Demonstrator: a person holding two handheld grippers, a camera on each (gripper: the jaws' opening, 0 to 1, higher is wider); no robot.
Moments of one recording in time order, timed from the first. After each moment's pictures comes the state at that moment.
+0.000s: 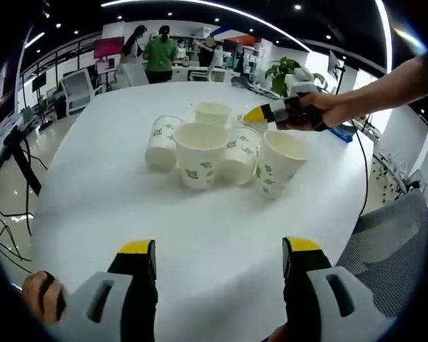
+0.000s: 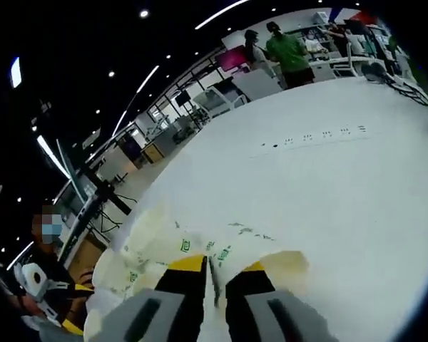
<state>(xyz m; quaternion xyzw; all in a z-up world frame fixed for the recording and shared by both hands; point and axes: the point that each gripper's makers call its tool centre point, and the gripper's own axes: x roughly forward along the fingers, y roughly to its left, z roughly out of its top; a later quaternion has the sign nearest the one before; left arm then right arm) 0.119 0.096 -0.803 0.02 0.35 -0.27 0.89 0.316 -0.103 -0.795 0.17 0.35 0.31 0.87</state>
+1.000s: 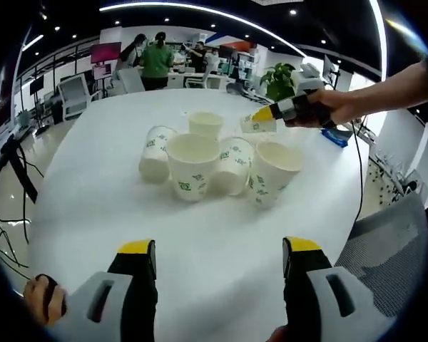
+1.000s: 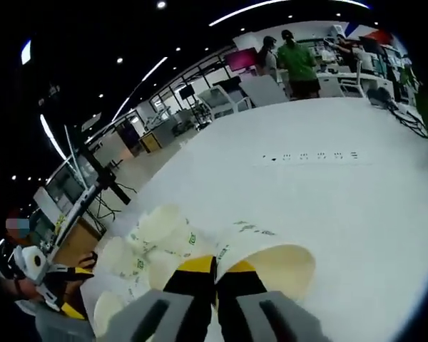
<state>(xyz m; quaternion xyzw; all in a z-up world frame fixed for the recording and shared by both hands) 0.124 0.086 -0.795 0.01 0.33 -0.29 0.90 0.300 -0.126 -0.765 0.10 0.35 0.32 0.87</state>
